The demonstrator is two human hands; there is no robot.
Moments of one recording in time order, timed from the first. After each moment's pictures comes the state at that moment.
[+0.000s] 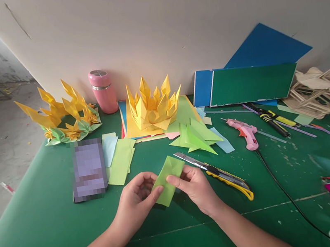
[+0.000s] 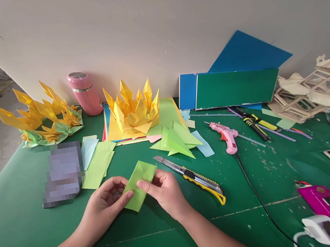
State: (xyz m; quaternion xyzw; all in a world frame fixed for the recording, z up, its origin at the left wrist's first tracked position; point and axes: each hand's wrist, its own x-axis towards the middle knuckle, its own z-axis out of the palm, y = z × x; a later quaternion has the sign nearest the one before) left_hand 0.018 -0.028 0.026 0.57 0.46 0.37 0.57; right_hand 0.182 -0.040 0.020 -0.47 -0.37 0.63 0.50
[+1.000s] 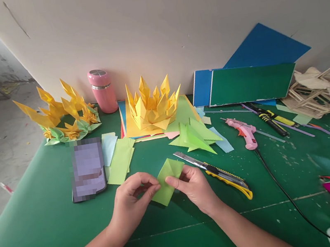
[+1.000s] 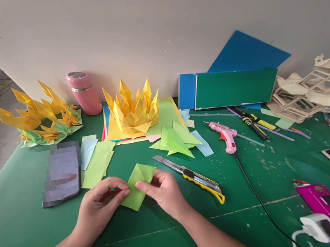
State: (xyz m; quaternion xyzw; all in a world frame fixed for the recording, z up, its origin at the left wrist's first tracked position) left_hand 0.013 -0.025 0.030 0.67 0.44 0.44 0.41; right_hand 0.181 -0.040 0.023 -0.48 -0.39 0.61 0.49
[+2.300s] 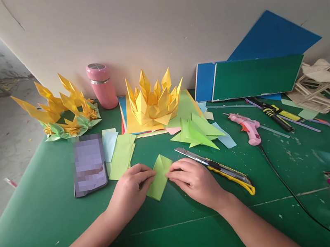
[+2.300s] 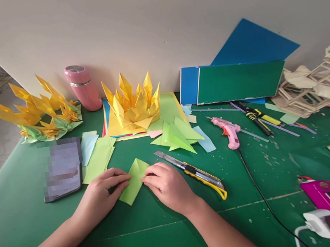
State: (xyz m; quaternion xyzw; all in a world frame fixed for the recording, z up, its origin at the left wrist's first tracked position) left_hand 0.000 -0.008 0.021 0.82 0.43 0.27 0.25; right_hand 0.206 -0.037 0.013 -0.43 -0.83 0.10 0.34
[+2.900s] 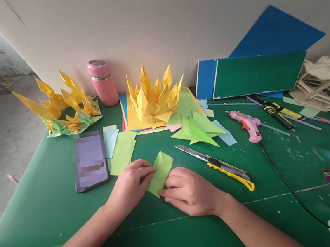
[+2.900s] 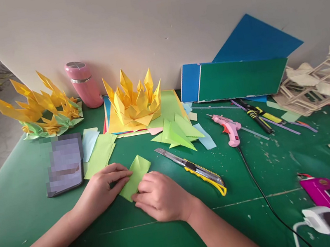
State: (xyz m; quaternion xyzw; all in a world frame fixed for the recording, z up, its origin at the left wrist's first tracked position) left_hand -0.002 -0.005 0.020 0.83 0.42 0.26 0.25; right_hand 0.197 -0.047 0.017 -0.30 -0.91 0.12 0.27
